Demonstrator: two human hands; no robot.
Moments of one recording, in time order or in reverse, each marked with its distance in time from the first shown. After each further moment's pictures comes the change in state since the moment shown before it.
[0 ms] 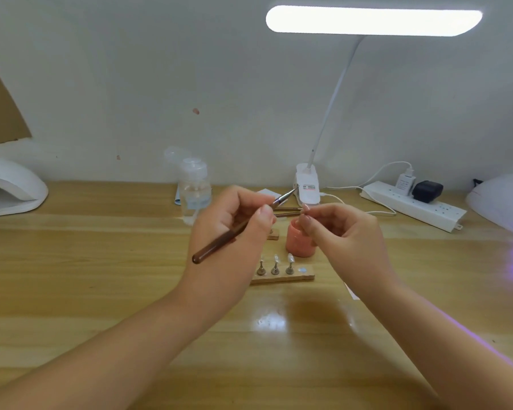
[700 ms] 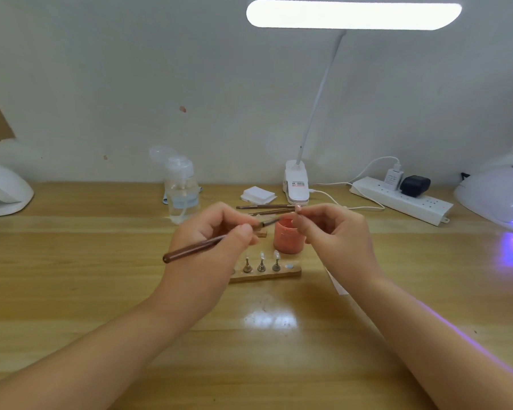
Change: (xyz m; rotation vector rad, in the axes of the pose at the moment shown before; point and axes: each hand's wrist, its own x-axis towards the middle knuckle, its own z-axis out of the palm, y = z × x) left_hand -0.005 -0.008 -0.006 0.089 -0.060 -0.132; right_hand 0.009 0.026 -0.011 -0.126 0.057 0.002
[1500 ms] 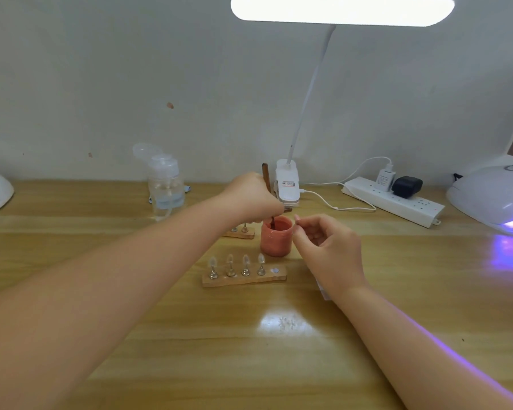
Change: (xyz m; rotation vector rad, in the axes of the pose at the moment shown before) left_hand 0.119 -0.012 0.066 0.802 -0.397 -0.314; right_hand 0.003 0.032 -0.004 -0.171 0.108 -0.079
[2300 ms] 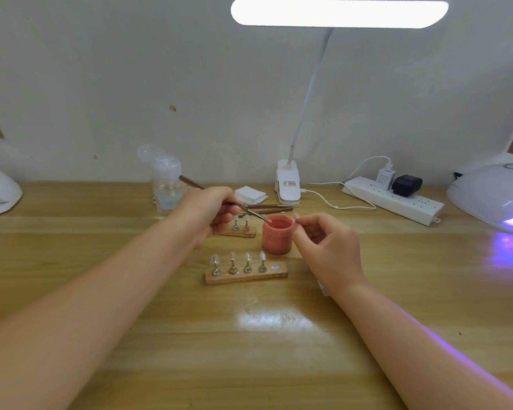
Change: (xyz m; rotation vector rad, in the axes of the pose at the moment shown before) left_hand -0.016 -0.060 -0.008 -0.942 0.137 -0.346; right_hand -0.001 -0.002 0.000 -0.026 0.005 -0.043
